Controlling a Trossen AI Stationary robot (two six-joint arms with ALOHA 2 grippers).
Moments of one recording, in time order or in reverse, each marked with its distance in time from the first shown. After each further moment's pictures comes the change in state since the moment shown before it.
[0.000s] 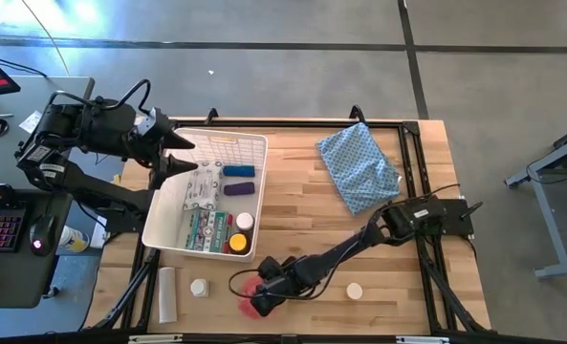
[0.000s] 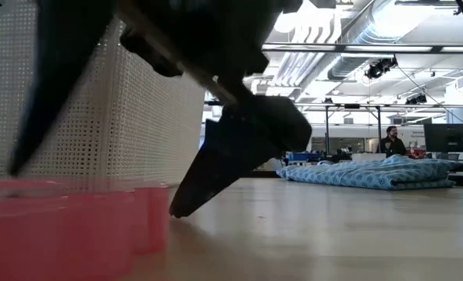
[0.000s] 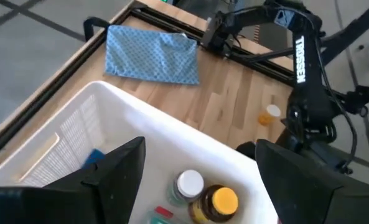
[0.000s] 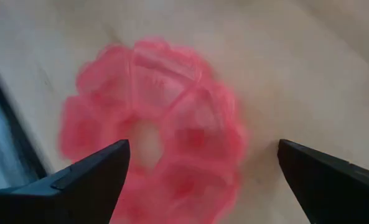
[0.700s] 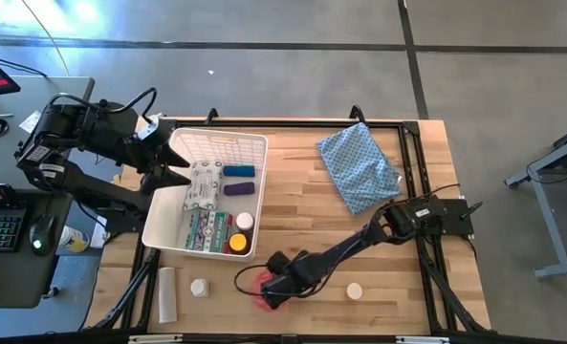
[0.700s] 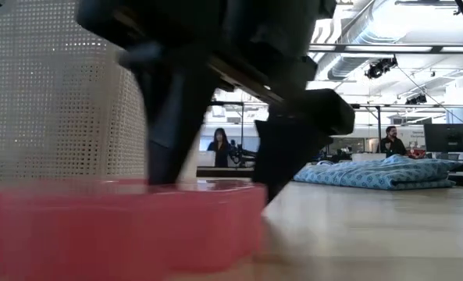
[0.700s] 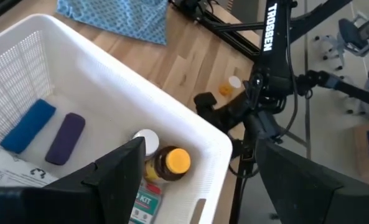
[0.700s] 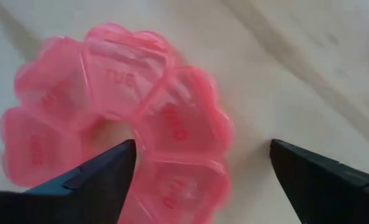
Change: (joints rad) left arm 0.000 -0.003 0.000 -0.077 0.196 -0.172; right arm -0.017 0.024 0.004 -0.308 0.013 0.035
